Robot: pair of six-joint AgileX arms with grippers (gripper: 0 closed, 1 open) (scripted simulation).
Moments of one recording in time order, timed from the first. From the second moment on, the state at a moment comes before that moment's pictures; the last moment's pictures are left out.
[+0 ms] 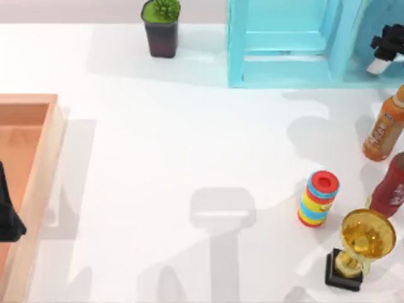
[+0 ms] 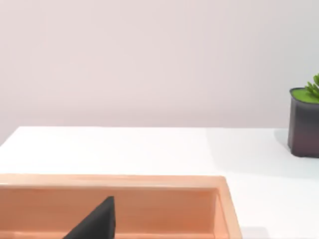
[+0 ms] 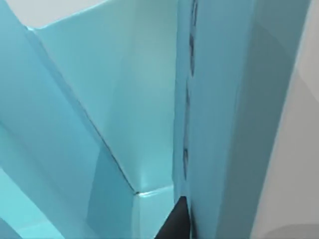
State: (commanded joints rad) left arm 0.00 0.00 0.00 0.00 0.00 0.00; right arm -0.07 2.31 1.25 0.85 -0.12 0.37
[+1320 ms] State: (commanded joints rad) left arm 0.00 0.00 0.00 0.00 0.00 0.00; right arm -0.11 1.18 0.80 0.17 -0.17 0.36
